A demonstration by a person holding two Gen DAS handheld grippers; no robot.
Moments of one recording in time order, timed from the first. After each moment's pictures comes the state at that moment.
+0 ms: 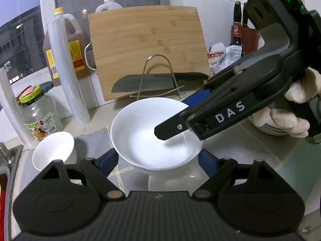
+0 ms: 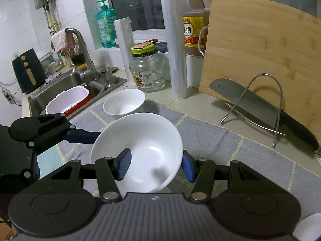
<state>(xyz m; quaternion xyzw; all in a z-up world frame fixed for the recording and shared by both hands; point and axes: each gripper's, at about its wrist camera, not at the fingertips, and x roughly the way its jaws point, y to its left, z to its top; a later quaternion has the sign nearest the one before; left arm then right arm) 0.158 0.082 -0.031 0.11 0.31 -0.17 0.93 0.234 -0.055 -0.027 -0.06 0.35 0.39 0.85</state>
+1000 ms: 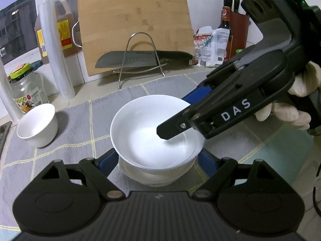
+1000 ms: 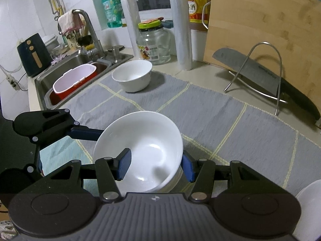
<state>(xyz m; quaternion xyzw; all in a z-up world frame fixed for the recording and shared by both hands) 0.125 0.064 -0.048 0.09 0.35 -0.18 0.91 0.202 -0.075 -0.050 -0.08 0.40 0.39 0.83</state>
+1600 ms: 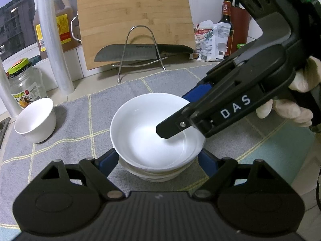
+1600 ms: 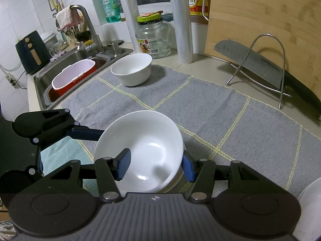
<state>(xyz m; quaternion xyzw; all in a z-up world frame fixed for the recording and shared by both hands) 0.128 0.064 -0.055 0.10 0.36 -0.18 0.91 0.205 -0.071 -0.056 -0.07 0.41 0.39 0.82</state>
